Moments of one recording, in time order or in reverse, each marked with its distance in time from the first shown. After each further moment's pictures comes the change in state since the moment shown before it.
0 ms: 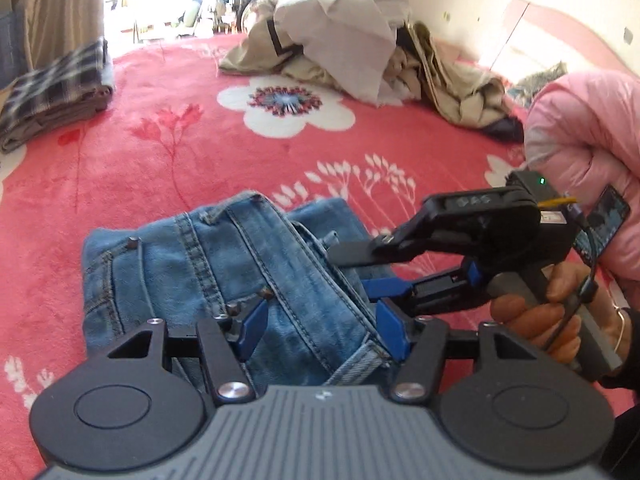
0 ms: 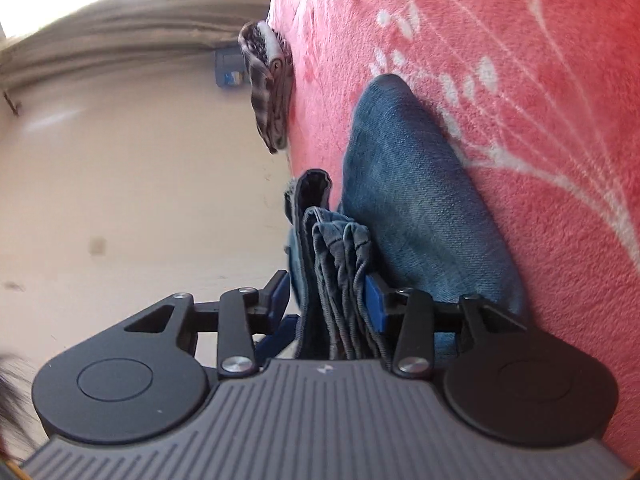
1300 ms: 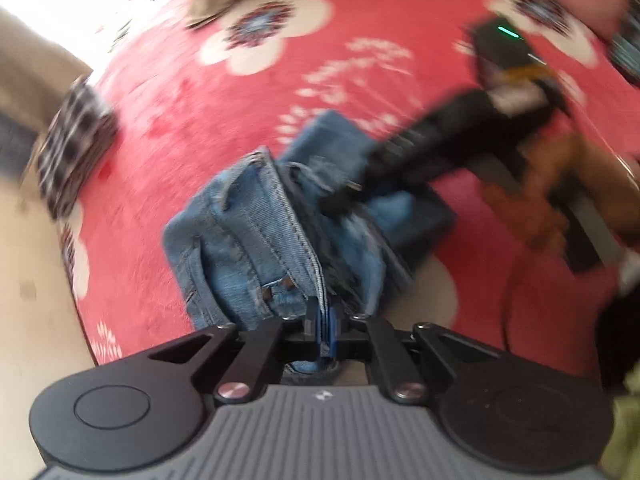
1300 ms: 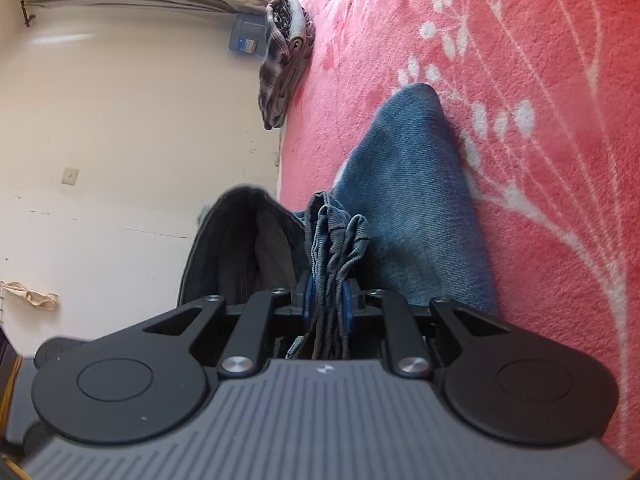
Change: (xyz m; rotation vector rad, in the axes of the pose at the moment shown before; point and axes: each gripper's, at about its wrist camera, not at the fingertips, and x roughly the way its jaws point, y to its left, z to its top) left arm -0.024 -0.097 0.037 0.428 0.448 0.312; right arm 0.002 0.012 0.005 -0.230 0.021 -0.043
